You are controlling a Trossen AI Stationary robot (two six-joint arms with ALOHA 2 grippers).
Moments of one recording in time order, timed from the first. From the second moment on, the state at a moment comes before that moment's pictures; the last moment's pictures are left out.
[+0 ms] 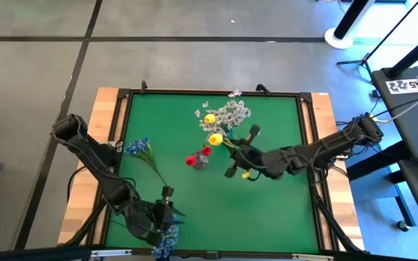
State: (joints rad) left arm -0.81 1.53 1.04 -0.20 -0.57 -0.36; right arm 0.39 1.47 1.18 0.20 0.93 -0.35
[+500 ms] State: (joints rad) left arm -0.83 1.53 1.04 -0.19 -0.57 -0.37; right arm 0.25 1.47 1.01 0.30 0.89 -0.19
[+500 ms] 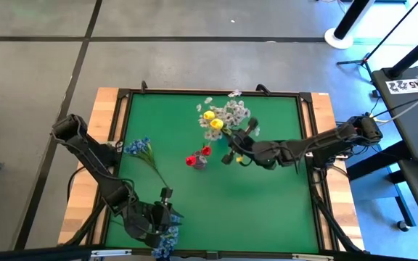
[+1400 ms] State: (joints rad) left arm -0.76 1.52 1.05 -0.30 -0.61 -0.46; right arm 0.17 1.41 0.94 0.16 0.83 0.09
